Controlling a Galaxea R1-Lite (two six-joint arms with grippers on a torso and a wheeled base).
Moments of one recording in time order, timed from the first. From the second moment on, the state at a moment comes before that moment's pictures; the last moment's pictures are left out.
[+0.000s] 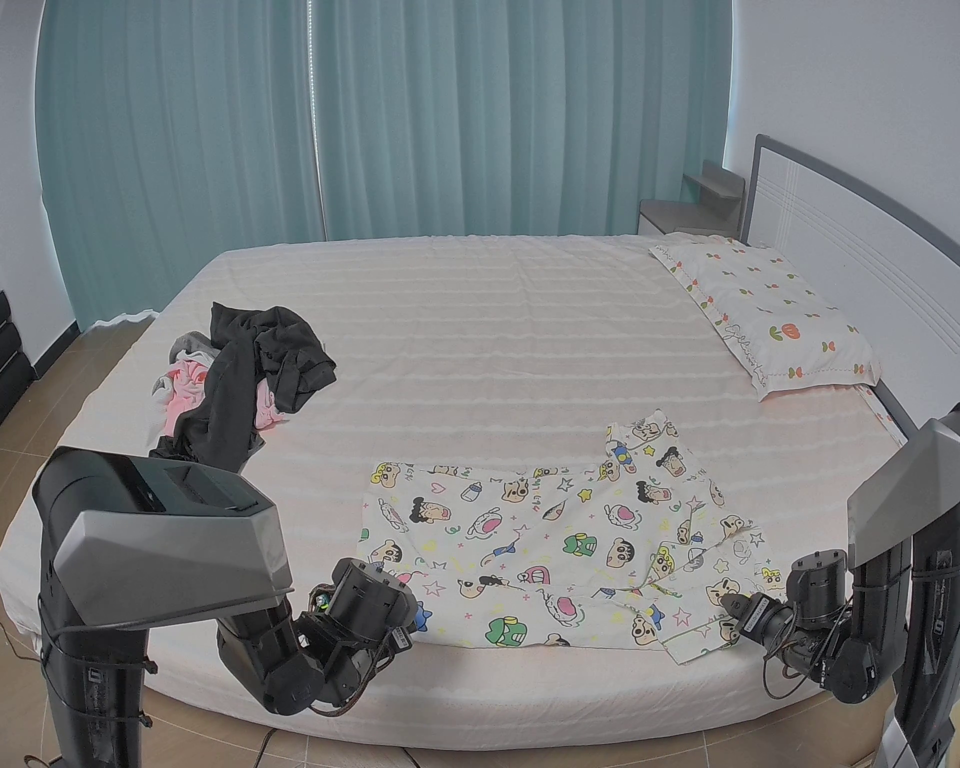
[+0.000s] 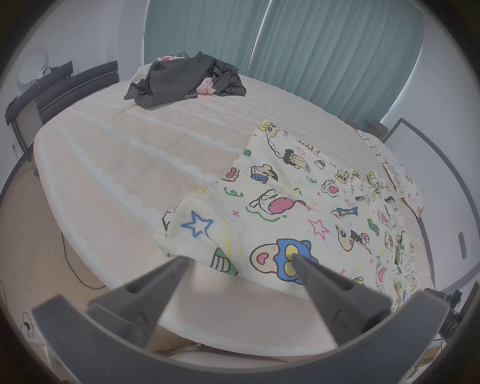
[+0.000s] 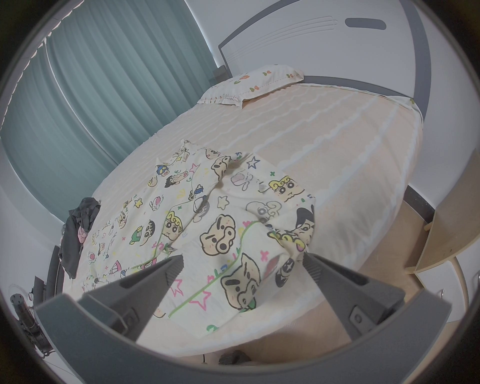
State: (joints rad) left arm -0.60 2.30 -0.58 -0.80 0.42 -0.90; right arm 0.22 2.34 -0.04 -1.55 -0.28 0.72
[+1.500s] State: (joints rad) left arm -0.37 1.99 -0.27 -1.18 -0.27 -1.09; right arm -0.11 2.47 -0.22 -1.55 0.37 0.34
